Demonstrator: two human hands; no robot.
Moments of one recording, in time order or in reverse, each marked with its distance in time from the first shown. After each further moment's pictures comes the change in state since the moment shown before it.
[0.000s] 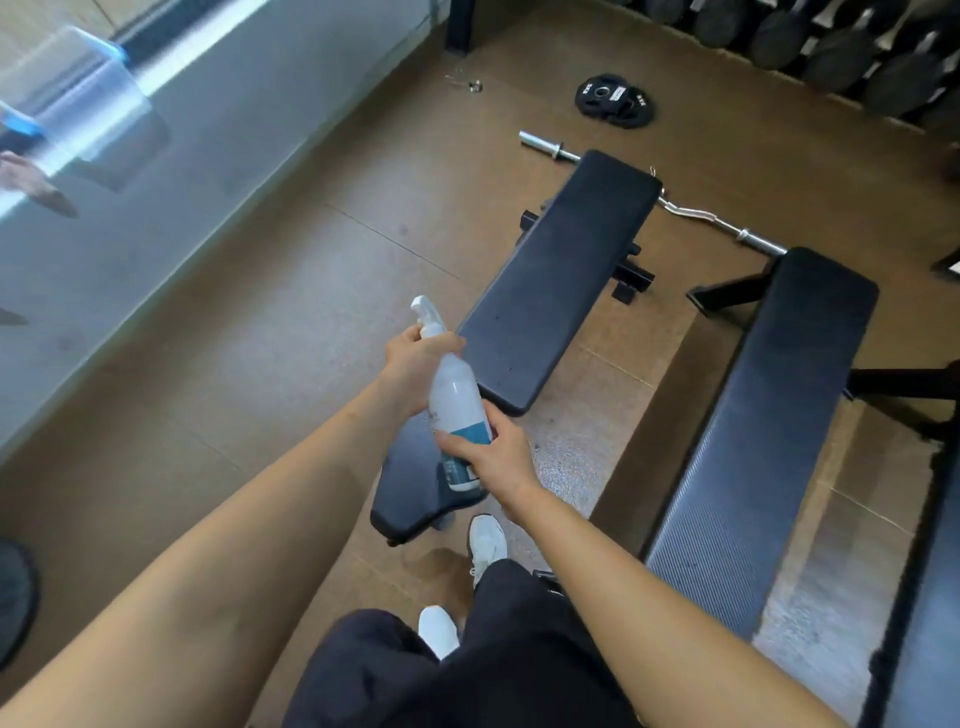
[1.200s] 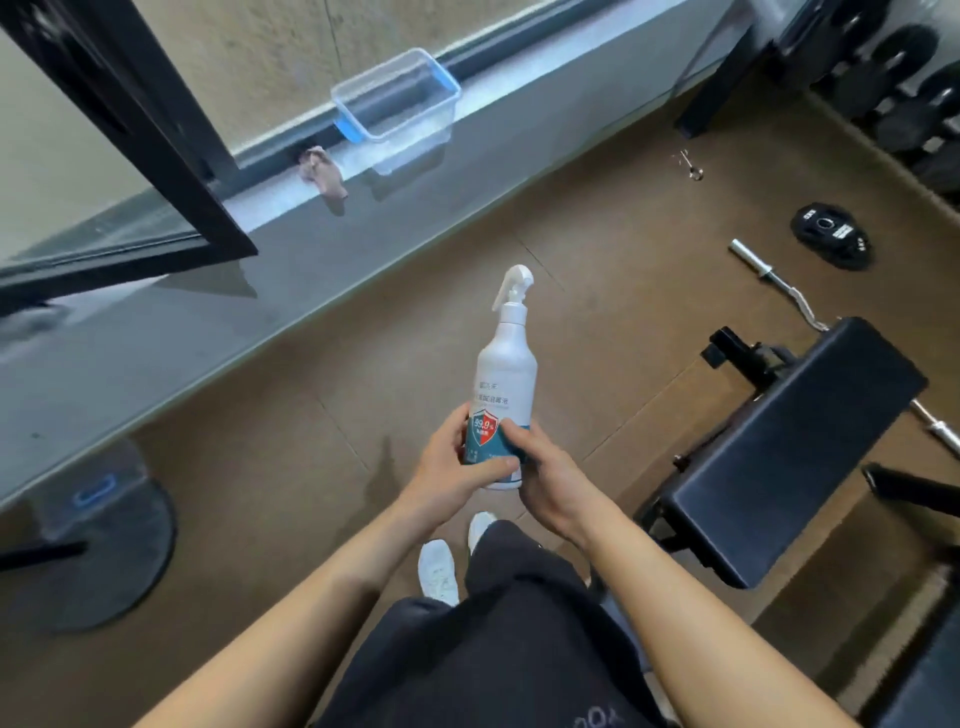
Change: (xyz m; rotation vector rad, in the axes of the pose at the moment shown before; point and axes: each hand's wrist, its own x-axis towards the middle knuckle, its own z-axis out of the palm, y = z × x) left_hand 0.065 0.149 -0.510 -0.025 -0.145 0.255; right_hand 0.167 -0.186 0.497 0.244 -0.451 0.255
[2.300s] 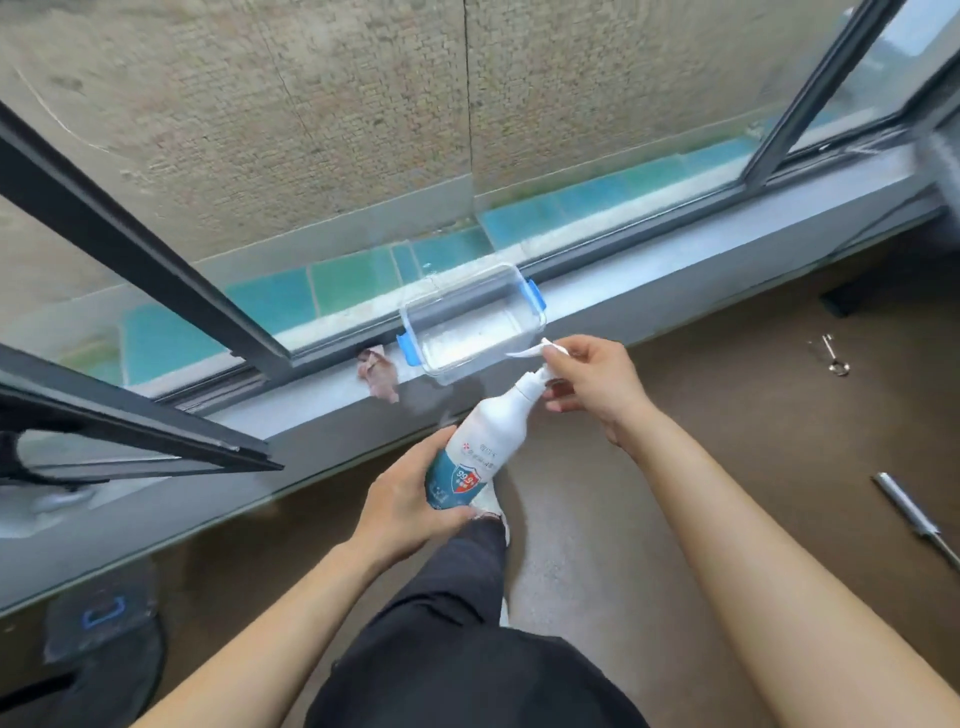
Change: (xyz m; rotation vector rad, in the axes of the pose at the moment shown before) left_hand 0.410 0.245 -0.167 0.711 0.396 0.162; right_hand 0.467 -0.482 0.045 -0.601 0.056 -0.246
